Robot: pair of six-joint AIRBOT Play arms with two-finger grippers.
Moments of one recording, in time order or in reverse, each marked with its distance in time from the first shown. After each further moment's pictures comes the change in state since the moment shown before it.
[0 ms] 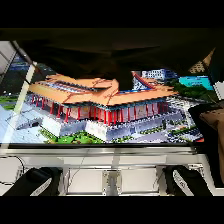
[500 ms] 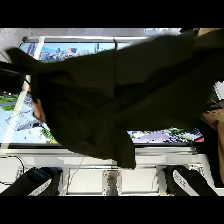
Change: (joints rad) left arm -0.039 -0.158 -0.105 0.080 -0.244 0.040; right arm 0.000 -0.208 -0.019 -0.070 0.241 0.117
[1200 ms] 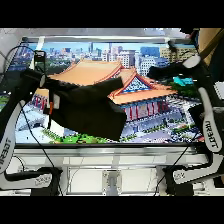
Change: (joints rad) left arm 0.429 -0.579 -0.328 0.073 0.587 -0.204; right arm 0.116 -0.672 -0.349 0.045 -0.418 -0.193
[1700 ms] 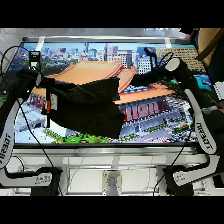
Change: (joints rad) left arm 0.053 -0.012 0.012 -0.008 0.008 -0.006; right arm 0.131 -0.017 -0.001 -0.055 0.084 0.046
